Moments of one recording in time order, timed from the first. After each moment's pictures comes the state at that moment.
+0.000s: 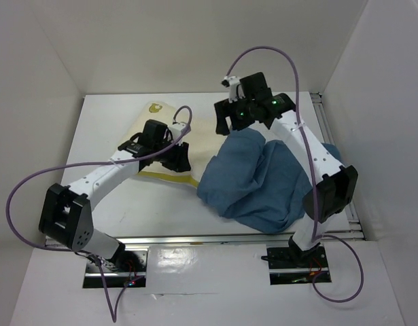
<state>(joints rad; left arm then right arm) -0.42 1.48 1.09 -0.42 0.40 -0.09 0.48 1.71 1.81 -0.87 -0.25 0.04</state>
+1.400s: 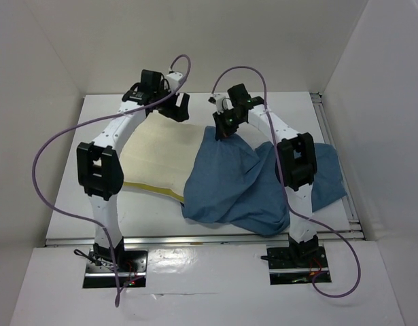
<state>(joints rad) -0.24 2.00 1.88 -0.57 0.36 0.15 0.38 2.19 1.93 -0.75 -0.48 -0.21</state>
